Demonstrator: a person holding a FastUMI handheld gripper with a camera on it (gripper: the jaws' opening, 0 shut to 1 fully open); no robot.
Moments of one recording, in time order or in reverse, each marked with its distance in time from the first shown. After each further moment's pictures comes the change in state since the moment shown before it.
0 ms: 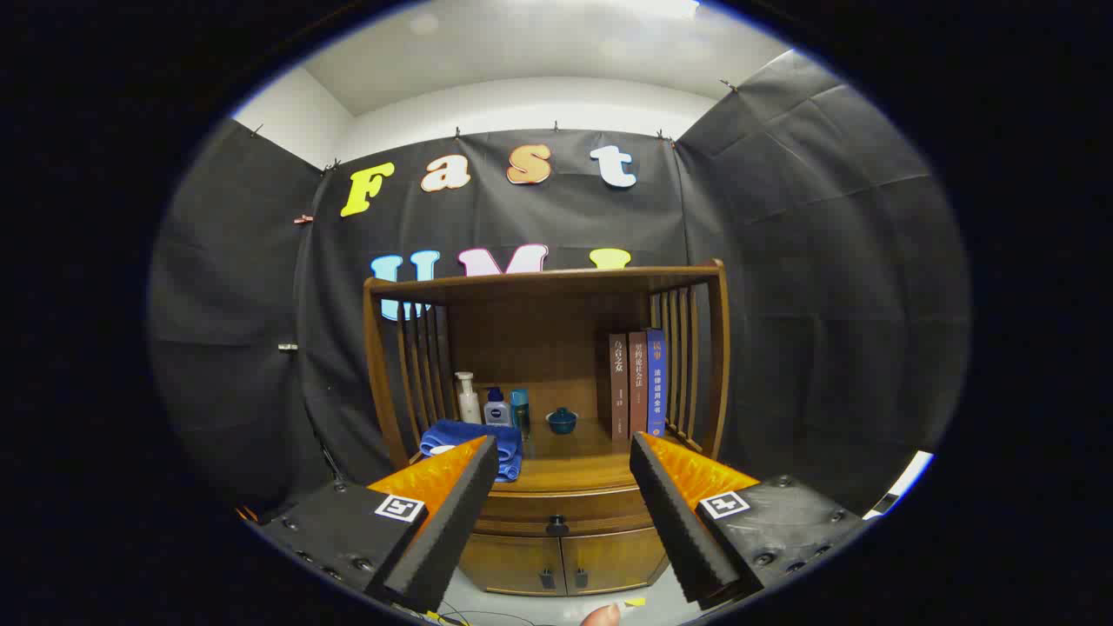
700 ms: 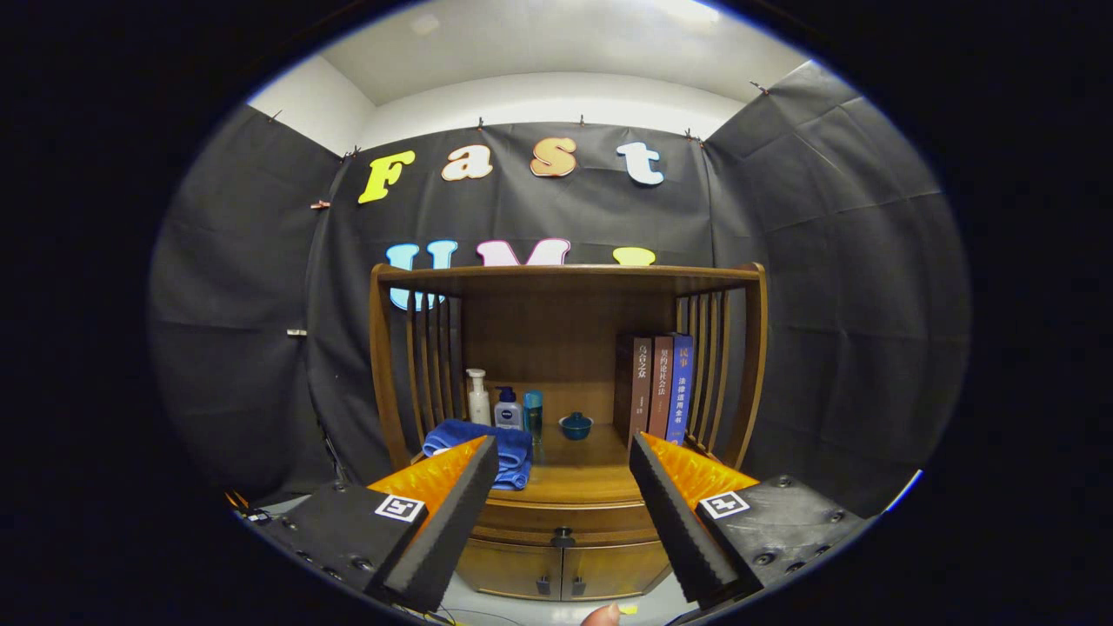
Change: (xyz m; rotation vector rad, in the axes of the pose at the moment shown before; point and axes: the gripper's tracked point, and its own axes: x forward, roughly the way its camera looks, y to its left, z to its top) arm 0.030 0.020 -0.001 -0.056 0.000 0.060
